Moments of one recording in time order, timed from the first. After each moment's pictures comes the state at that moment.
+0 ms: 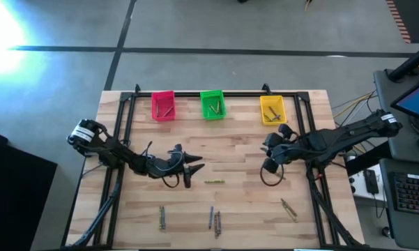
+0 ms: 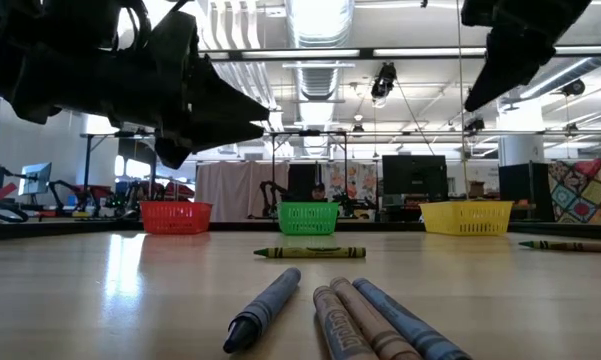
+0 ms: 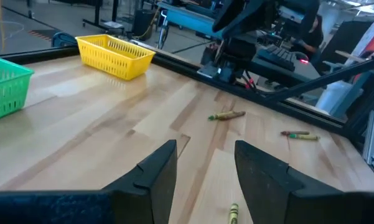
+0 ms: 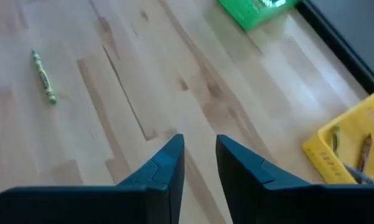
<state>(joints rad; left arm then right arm) -0.32 1.67 0.43 1.09 -0.59 -0.40 0.27 1.05 0.85 -0.82 0.49 0.56</state>
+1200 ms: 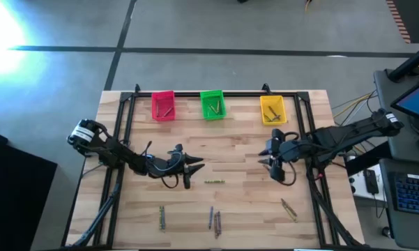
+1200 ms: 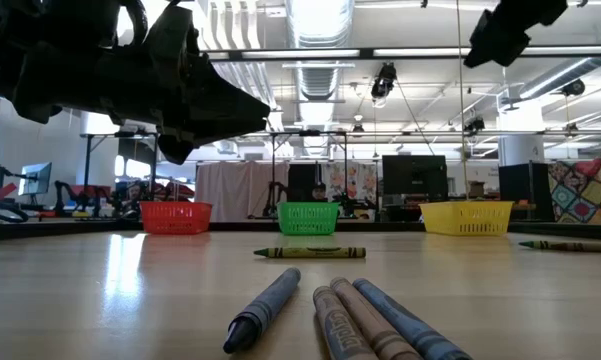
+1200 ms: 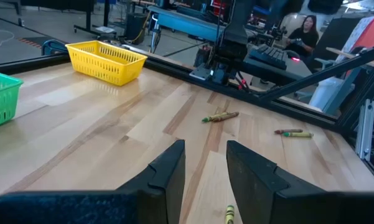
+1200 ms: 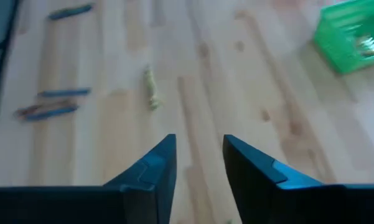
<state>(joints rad) -0.32 1.67 0.43 1.12 -0.56 -0.35 0.28 1.01 0.90 -0.69 0.23 0.37</state>
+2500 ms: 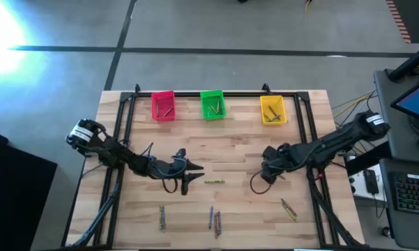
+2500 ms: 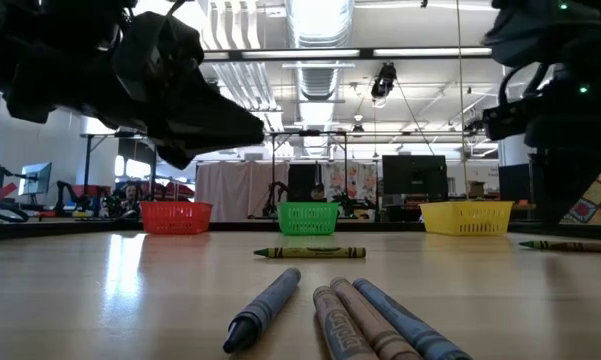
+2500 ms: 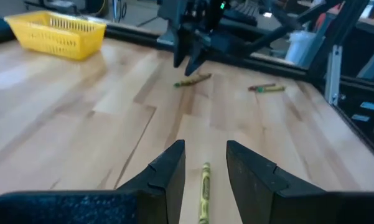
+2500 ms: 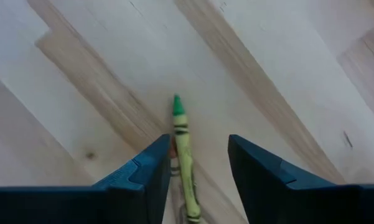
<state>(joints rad) -0.33 1.66 0.44 0.98 -0.41 -0.31 0.29 1.31 0.64 -0.76 0.21 0.95</state>
